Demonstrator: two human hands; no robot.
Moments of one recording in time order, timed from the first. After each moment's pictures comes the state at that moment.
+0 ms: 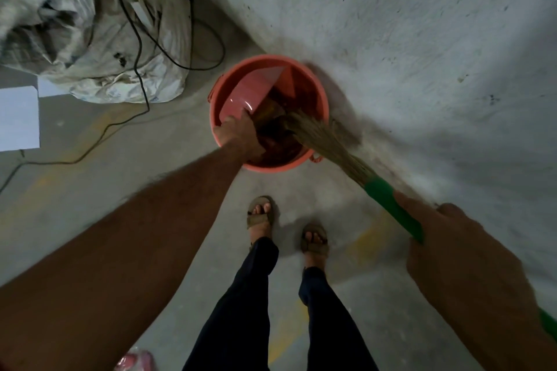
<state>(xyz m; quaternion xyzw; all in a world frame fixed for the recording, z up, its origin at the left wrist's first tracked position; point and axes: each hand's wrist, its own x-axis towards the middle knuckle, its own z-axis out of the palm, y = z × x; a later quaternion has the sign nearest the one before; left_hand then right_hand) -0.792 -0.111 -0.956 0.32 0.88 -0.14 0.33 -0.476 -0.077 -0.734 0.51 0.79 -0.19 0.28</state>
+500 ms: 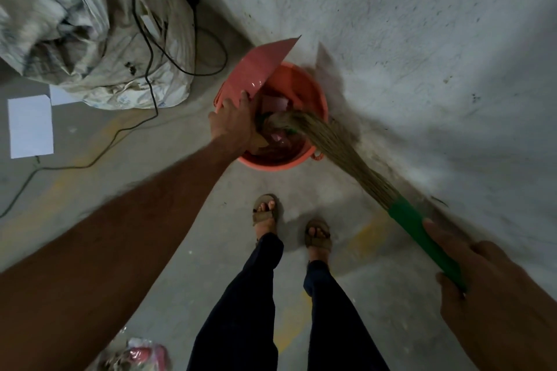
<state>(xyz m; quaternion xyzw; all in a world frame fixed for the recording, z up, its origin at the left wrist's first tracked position) -0.812 -0.116 -0.901 0.38 0.88 -0.13 0.25 -0.421 -0.108 -0.688 0.53 0.77 -0.26 0.22</state>
